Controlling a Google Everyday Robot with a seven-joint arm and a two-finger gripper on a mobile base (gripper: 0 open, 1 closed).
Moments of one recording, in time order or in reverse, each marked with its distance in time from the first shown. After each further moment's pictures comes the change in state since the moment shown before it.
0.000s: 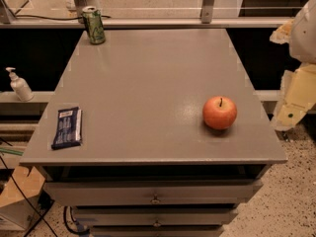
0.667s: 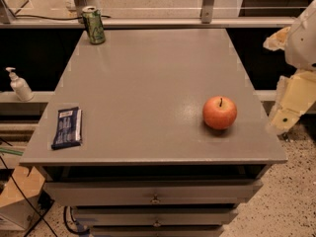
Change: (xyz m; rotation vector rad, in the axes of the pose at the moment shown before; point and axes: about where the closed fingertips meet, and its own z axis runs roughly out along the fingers) arm -0.004 0.004 0.013 -0.030 -0.070 -0.006
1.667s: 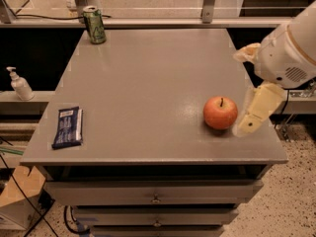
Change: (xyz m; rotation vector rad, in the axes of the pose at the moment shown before) arm -0.035 0.001 0.049 -0.060 -0.198 -0.024
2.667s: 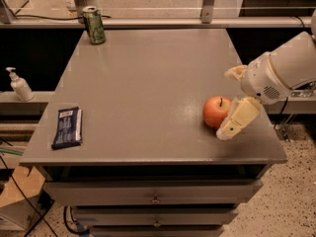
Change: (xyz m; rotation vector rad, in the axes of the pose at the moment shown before) arm 0.022 -0.023 0.067 -0.033 -0.135 0.118
